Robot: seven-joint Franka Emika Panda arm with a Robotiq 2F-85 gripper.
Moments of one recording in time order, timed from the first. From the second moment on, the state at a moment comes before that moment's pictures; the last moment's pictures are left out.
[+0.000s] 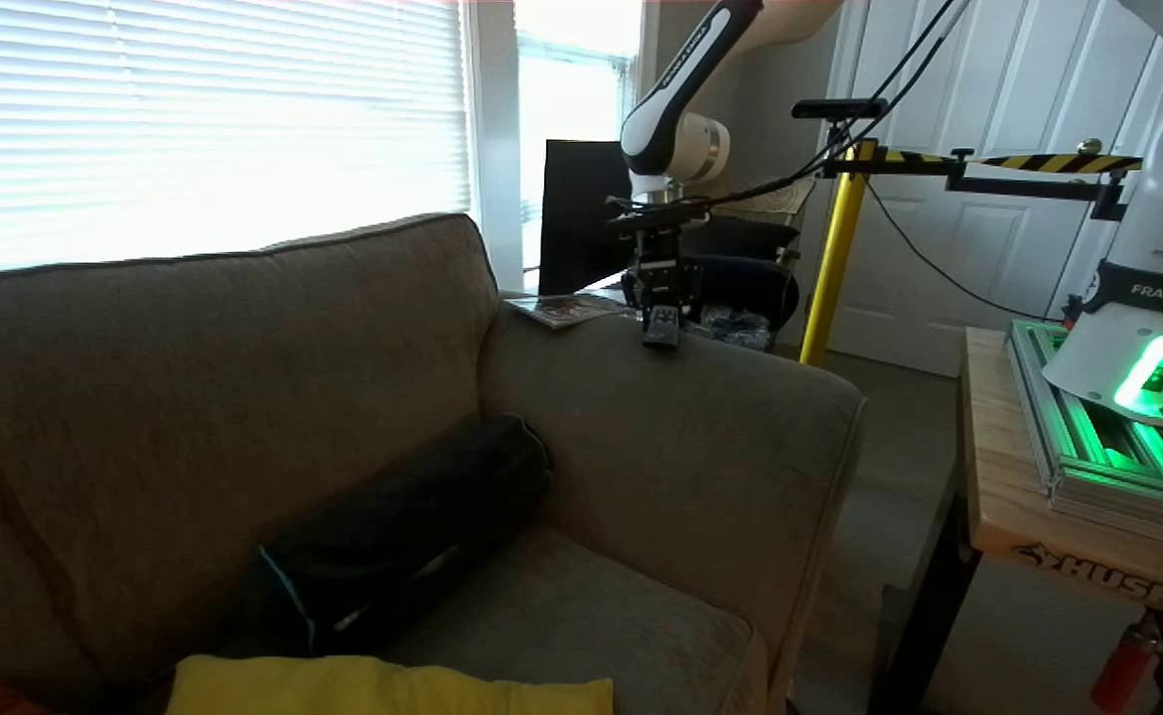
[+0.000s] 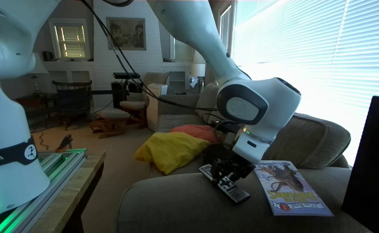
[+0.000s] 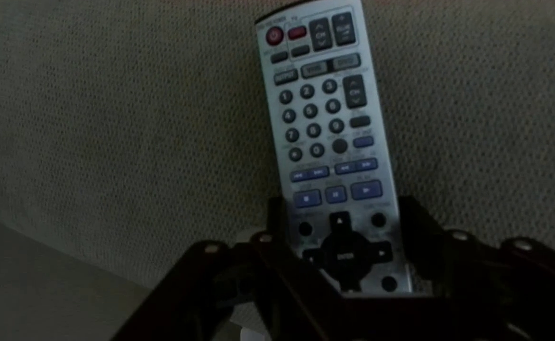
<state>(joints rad) -0.02 0.73 -0.09 -1.79 0.37 2.18 1.06</state>
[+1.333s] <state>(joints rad) -0.15 0.55 -0.23 -1.79 0.39 1.98 1.12</state>
